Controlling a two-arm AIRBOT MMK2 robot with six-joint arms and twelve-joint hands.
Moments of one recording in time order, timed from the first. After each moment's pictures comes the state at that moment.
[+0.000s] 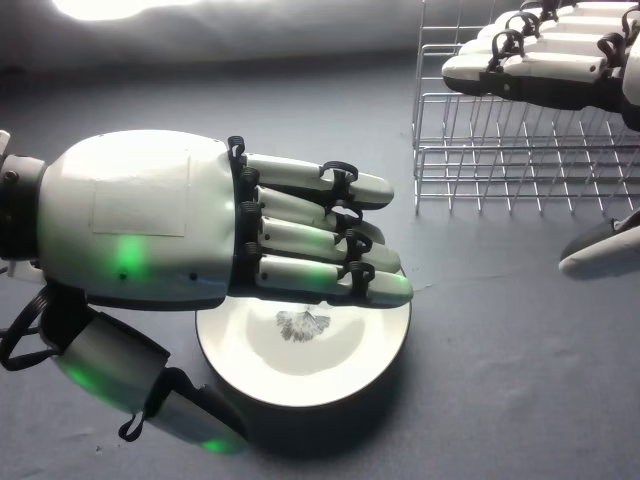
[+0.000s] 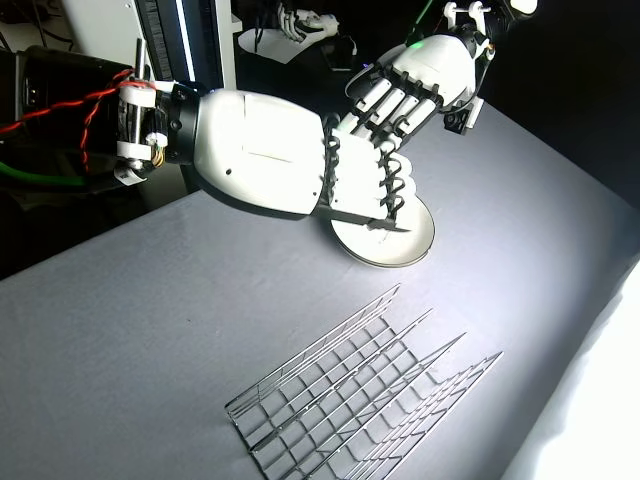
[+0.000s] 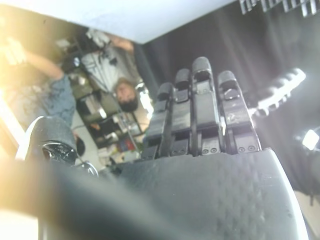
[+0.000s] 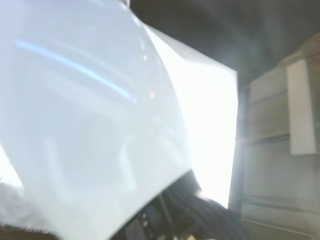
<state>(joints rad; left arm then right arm) 0.37 -0.84 1.06 1.32 -0.97 0.08 -0.30 -0.65 0.85 -0.79 0.45 -0.20</state>
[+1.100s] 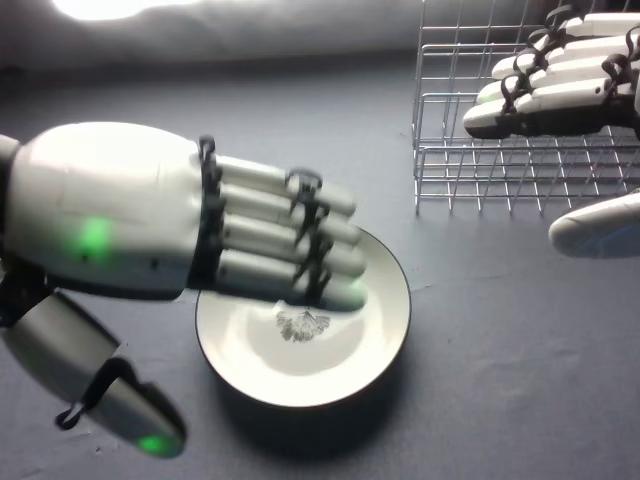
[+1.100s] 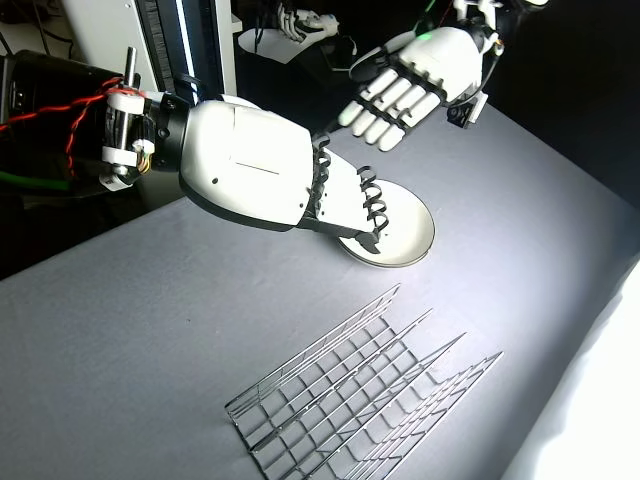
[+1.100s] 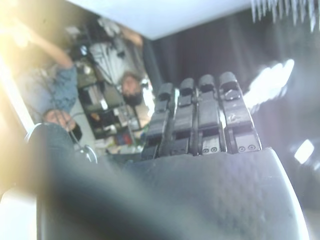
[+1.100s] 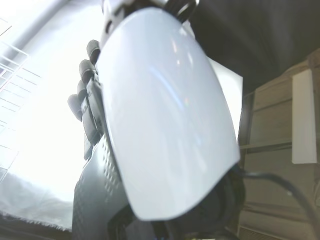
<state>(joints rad) 0.30 -0.85 1.17 1.54 -1.06 -0.12 -0.31 -0.63 0.85 -0.82 0.46 -0.21</state>
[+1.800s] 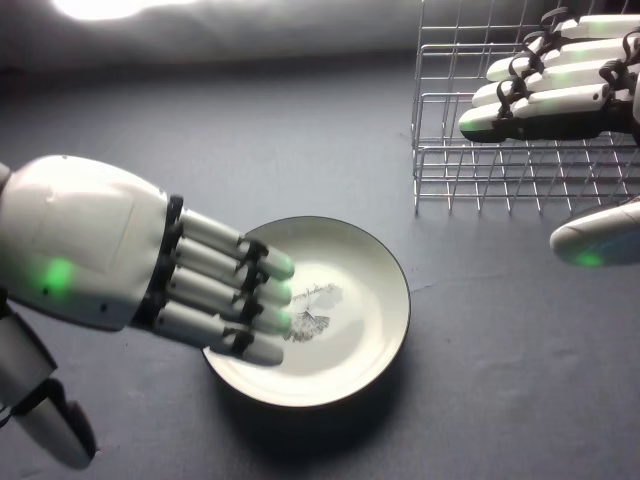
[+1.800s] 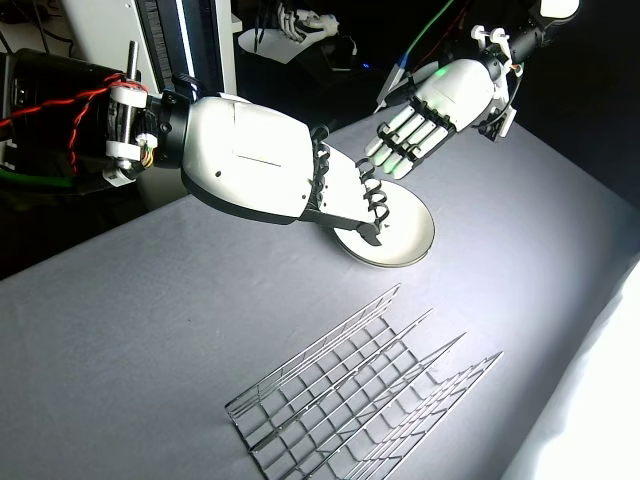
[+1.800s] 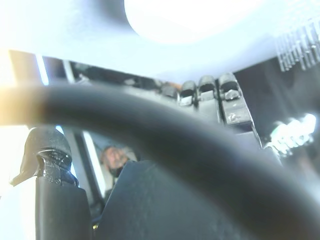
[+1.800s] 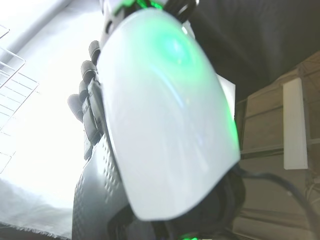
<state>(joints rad) 0.32 -0.94 1.34 1.80 -1.16 -0.13 -0.32 -0.63 0.85 -0.85 0.47 -0.21</state>
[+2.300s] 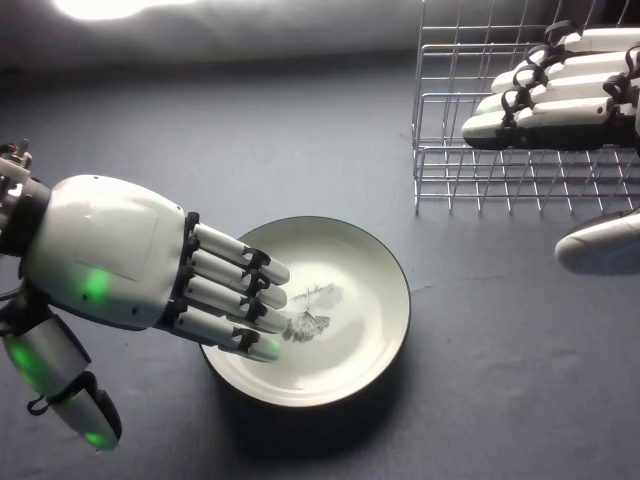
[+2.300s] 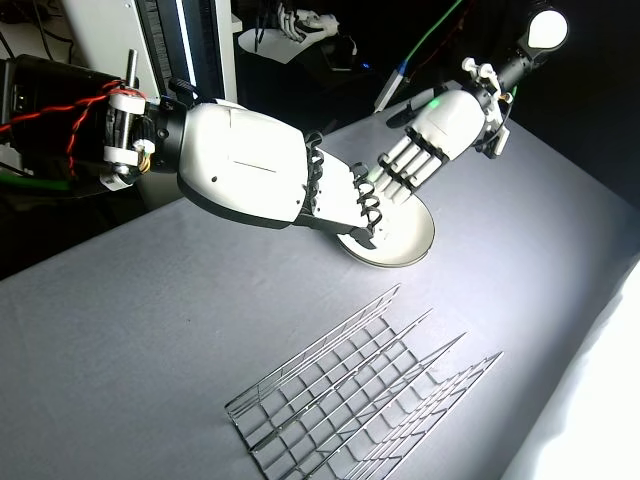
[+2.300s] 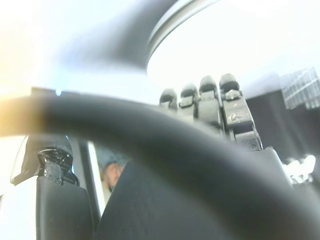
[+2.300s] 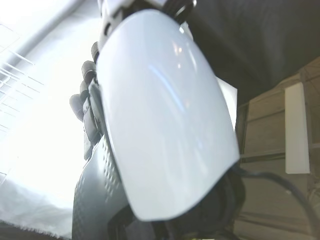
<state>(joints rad) 0.38 -1.02 1.42 1.84 -1.11 -0.09 -0.34 -0.63 0.85 -0.85 0.48 -0.22</state>
